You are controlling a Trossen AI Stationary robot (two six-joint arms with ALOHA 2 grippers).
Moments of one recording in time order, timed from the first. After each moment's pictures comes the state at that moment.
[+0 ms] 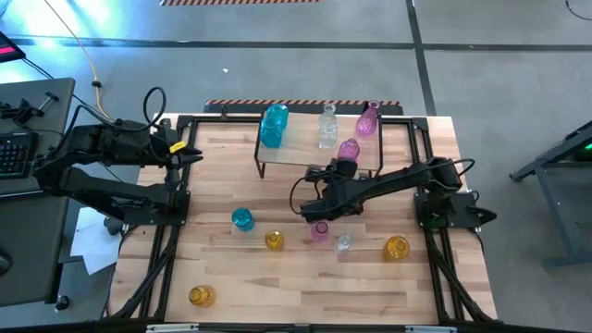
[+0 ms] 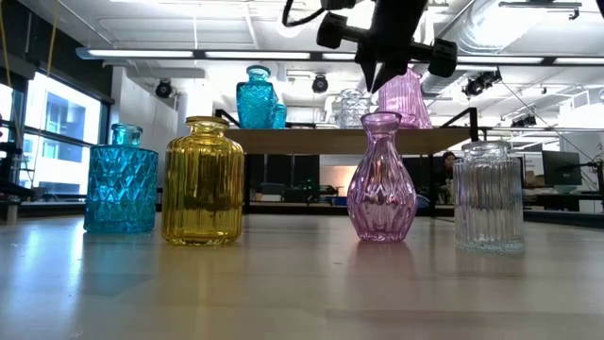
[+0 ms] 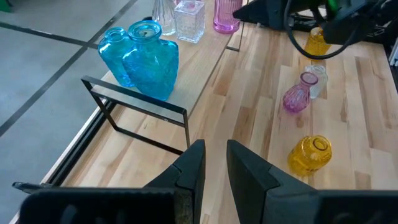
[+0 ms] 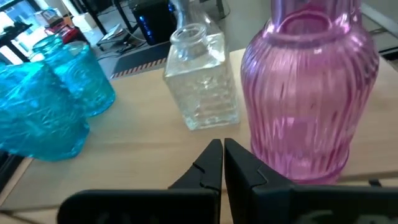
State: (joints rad) left arm 0.06 0.70 1.26 -1.16 -0.23 -0.13; right arm 0.18 1.94 1.65 -1.45 1.12 2.10
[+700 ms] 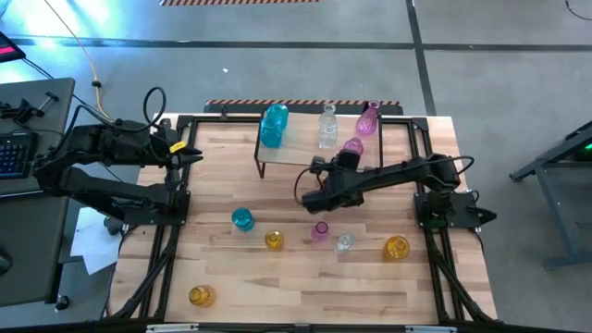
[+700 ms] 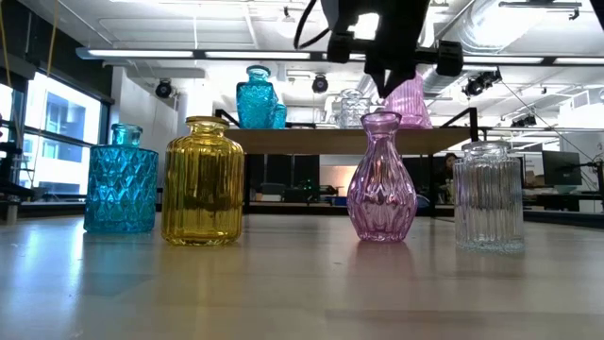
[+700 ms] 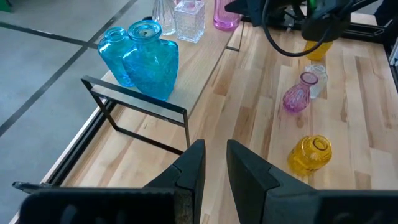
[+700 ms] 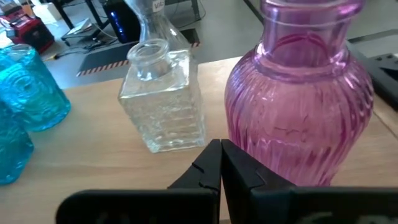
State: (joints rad) left arm 0.06 0.70 1.26 -1.16 -0.23 -0.13; right arm 0.12 1.94 1.65 -1.56 1.08 2.11
